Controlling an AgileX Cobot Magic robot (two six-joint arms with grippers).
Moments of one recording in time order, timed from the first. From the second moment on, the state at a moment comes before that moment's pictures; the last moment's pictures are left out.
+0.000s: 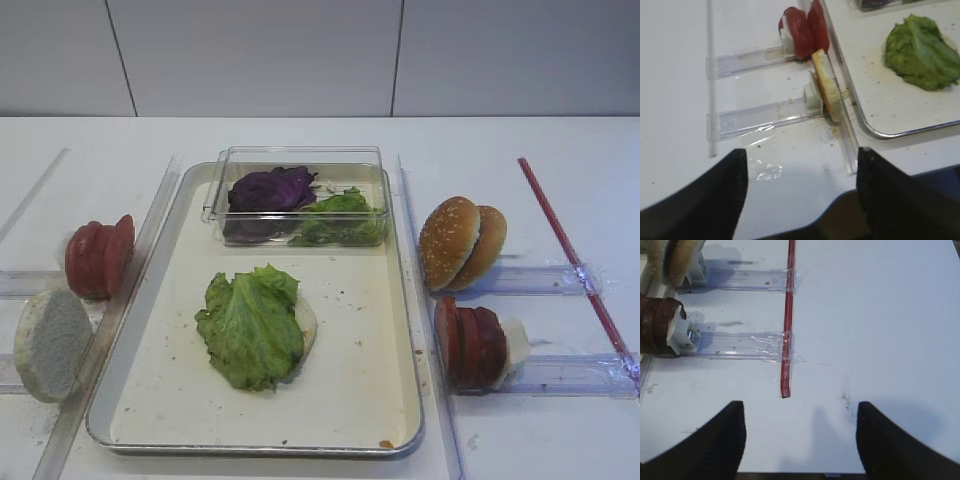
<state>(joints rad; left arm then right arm) -0.07 0.16 -0.59 -0.04 1.18 0.05 -0.05 0.14 -0.47 0.11 1.14 -0.07</state>
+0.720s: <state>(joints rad) -0.07 -0.02 -0.49 -0.01 1.19 -0.04 -0.05 0.14 -0.47 0.10 1.14 -0.07</state>
